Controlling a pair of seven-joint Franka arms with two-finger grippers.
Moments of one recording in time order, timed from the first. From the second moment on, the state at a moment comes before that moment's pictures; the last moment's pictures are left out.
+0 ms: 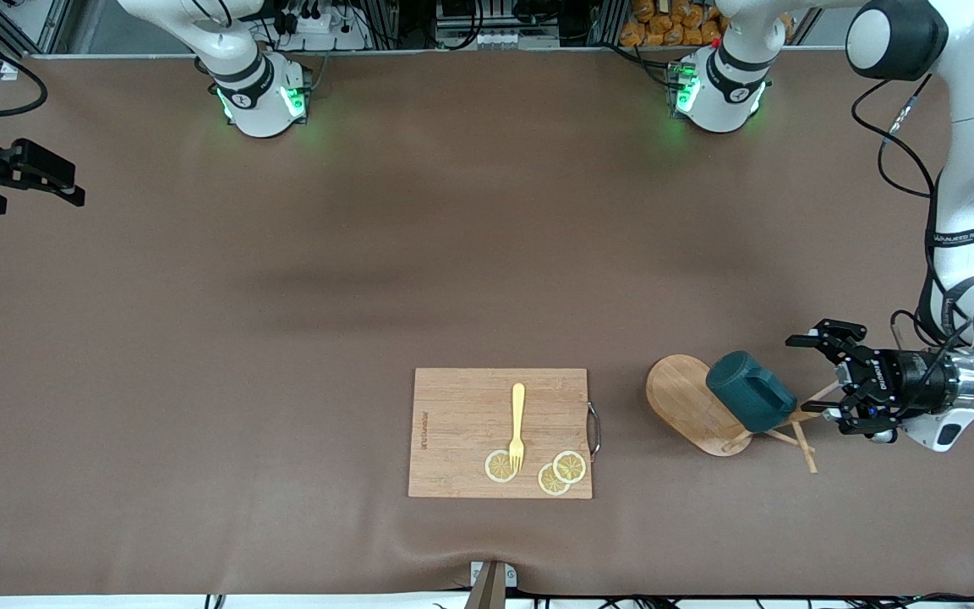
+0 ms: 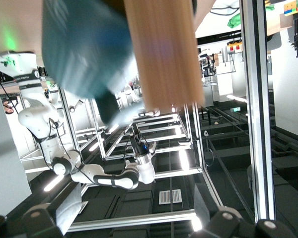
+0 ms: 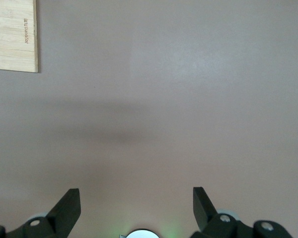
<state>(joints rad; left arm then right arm) 0.23 0.79 0.01 -1.25 -1.49 1.28 -0.90 0.04 0.03 -0.04 -1.42 0.03 1.37 -0.08</state>
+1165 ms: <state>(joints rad) 0.21 0.44 0.03 -1.24 -1.10 1.28 -0.98 0.01 0.04 -0.06 -1.42 0.01 1.37 -0.08</state>
